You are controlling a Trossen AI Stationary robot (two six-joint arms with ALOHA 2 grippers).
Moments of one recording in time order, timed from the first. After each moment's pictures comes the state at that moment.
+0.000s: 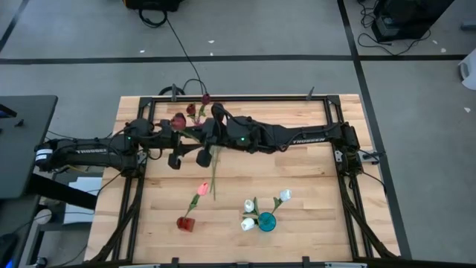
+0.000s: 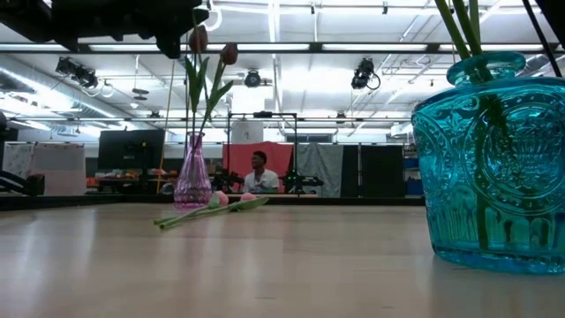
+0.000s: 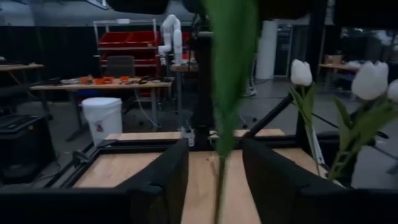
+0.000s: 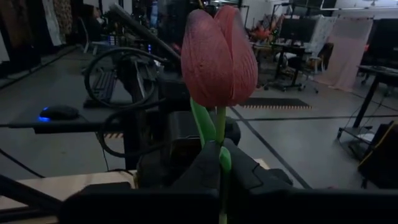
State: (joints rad) left arm 0.20 0.73 0.42 0.43 0.23 -0.01; right arm 0.06 2.01 1.99 -0.04 0.32 -0.06
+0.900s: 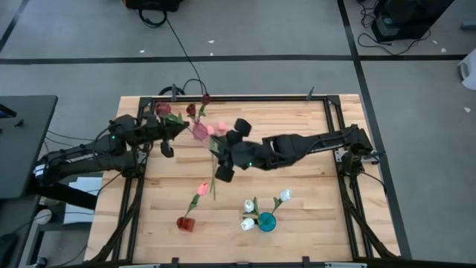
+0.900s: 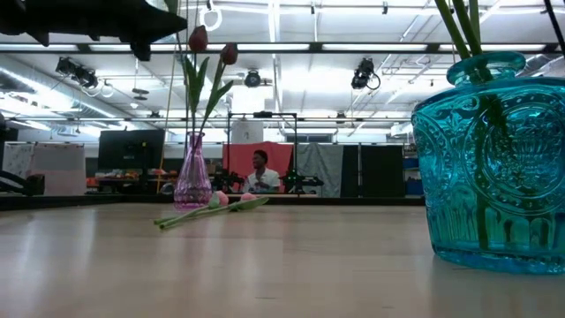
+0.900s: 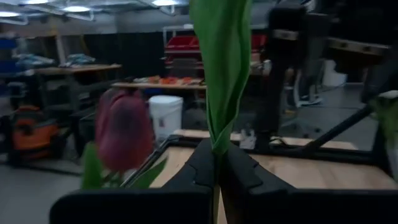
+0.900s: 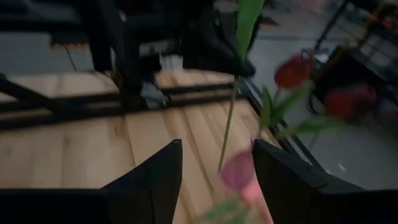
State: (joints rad) left arm 0.34 0.50 0.42 0.20 0.09 0.00; right arm 0.20 1.91 1.99 -0.62 0.60 0.13
